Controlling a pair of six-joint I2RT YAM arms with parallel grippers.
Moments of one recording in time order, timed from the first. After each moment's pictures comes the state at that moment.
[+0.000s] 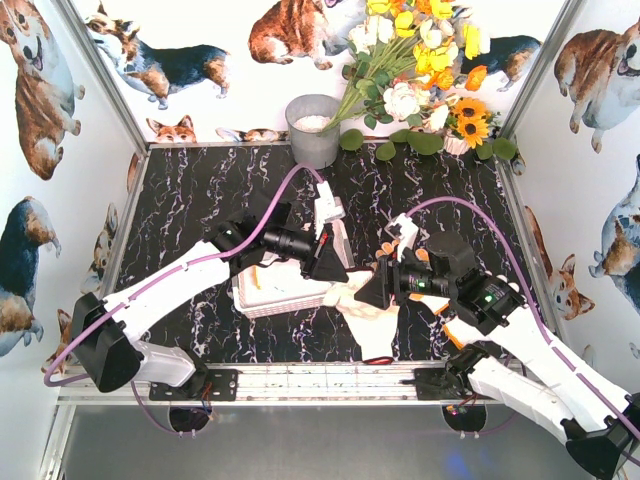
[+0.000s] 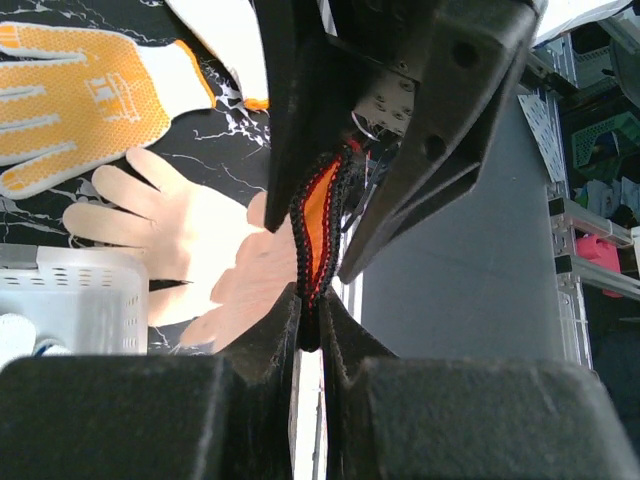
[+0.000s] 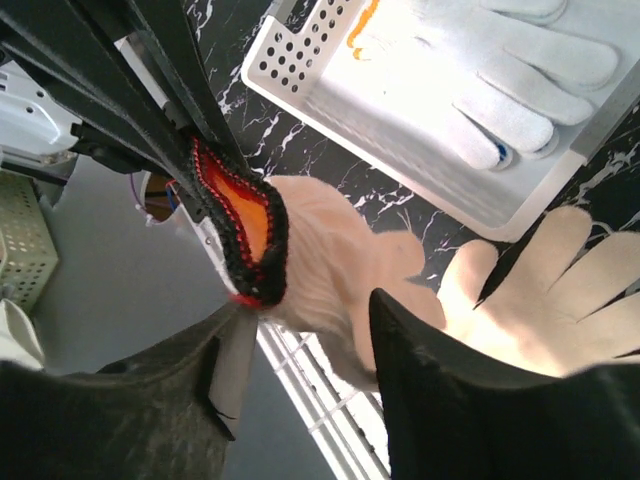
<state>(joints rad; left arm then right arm) -0.75 1.35 1.14 -0.31 0.86 -0.19 0.64 0.75 0.75 -0.47 -0.49 0.40</state>
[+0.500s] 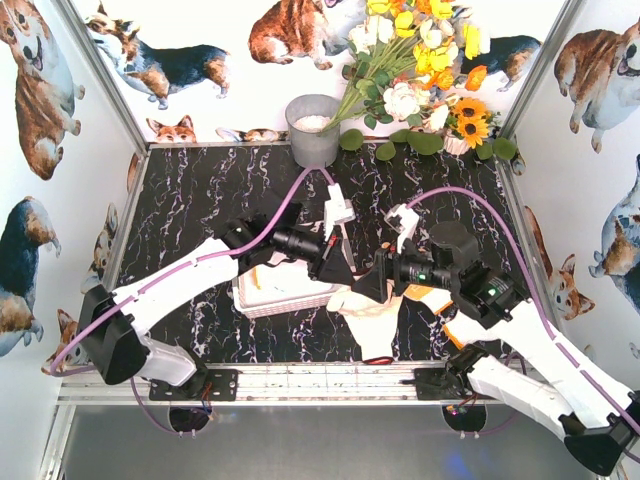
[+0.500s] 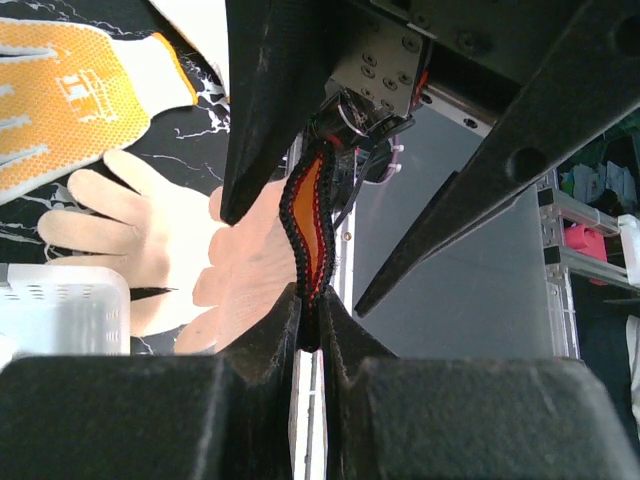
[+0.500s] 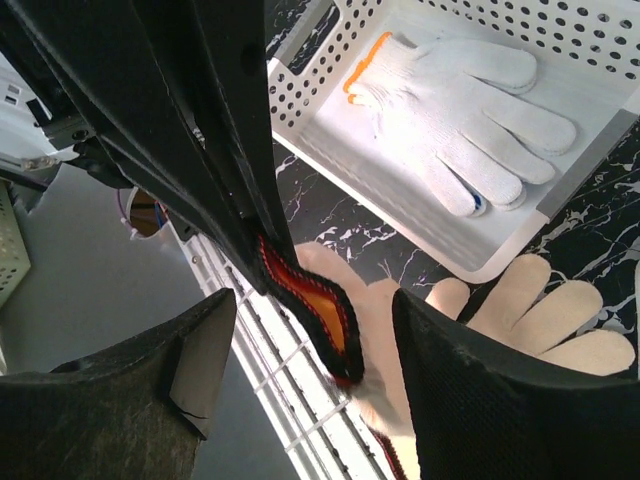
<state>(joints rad) -0.79 1.39 1.18 -0.32 0.86 -0.20 0.64 0.78 0.84 -0.48 -0.47 0.32</state>
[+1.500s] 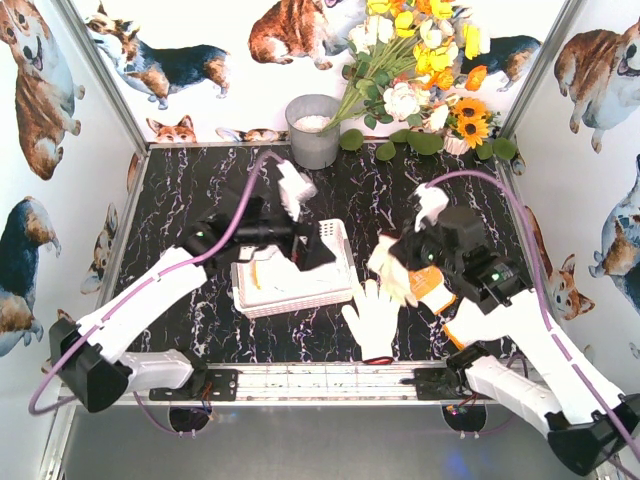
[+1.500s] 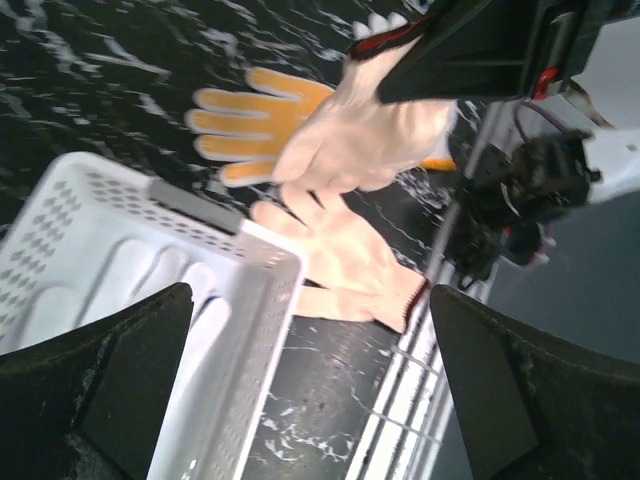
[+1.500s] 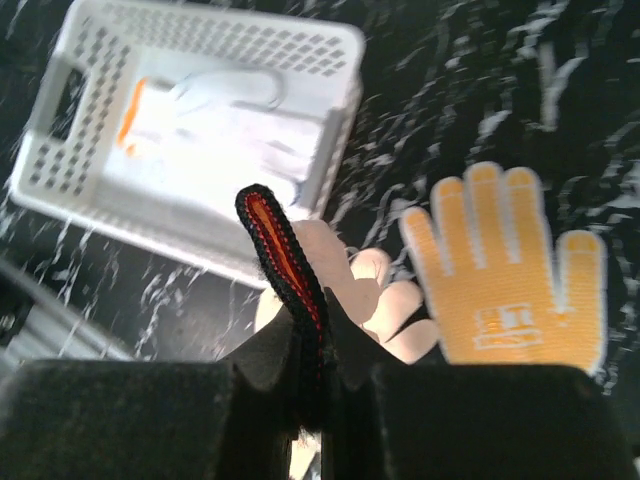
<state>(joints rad) -0.68 1.24 1.15 -0.36 0.55 -0.18 0.51 0.84 0.91 -0.60 -0.15 0.22</state>
